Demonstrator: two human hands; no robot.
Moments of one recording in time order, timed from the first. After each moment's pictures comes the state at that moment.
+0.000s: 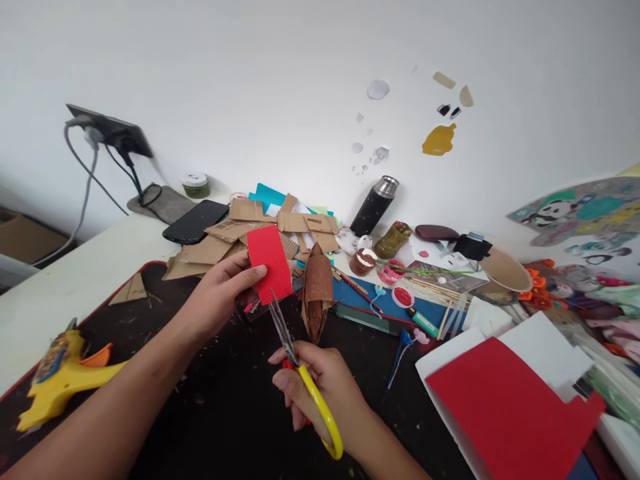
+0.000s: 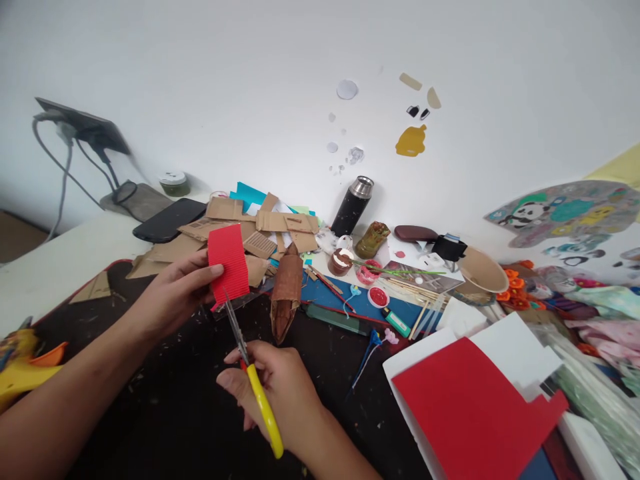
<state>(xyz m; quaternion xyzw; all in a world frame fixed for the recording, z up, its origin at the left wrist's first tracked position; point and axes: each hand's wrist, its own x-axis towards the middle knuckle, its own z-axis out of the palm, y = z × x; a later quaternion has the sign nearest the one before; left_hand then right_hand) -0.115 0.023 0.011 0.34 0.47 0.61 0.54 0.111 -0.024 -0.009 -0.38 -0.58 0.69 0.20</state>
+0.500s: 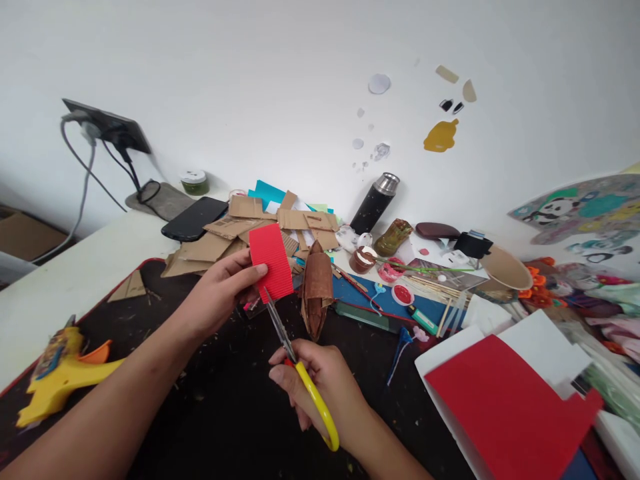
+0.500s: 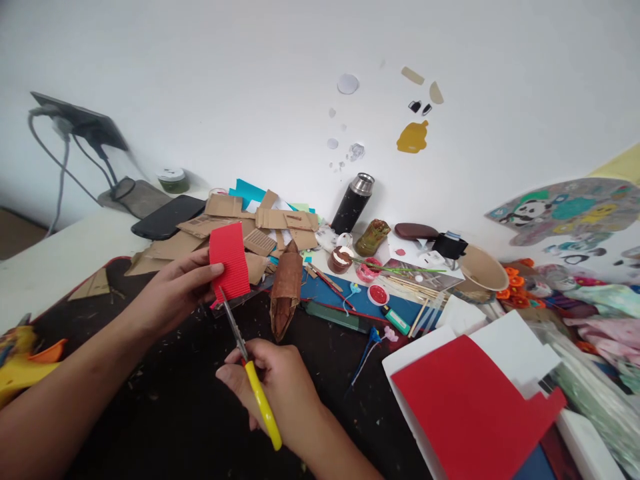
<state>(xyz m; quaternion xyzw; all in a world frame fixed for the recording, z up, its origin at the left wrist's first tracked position) -0.115 0.024 0.011 0.36 0.46 0.59 0.55 0.111 -0.025 -0.011 -0.40 -0.58 0.68 0.19</state>
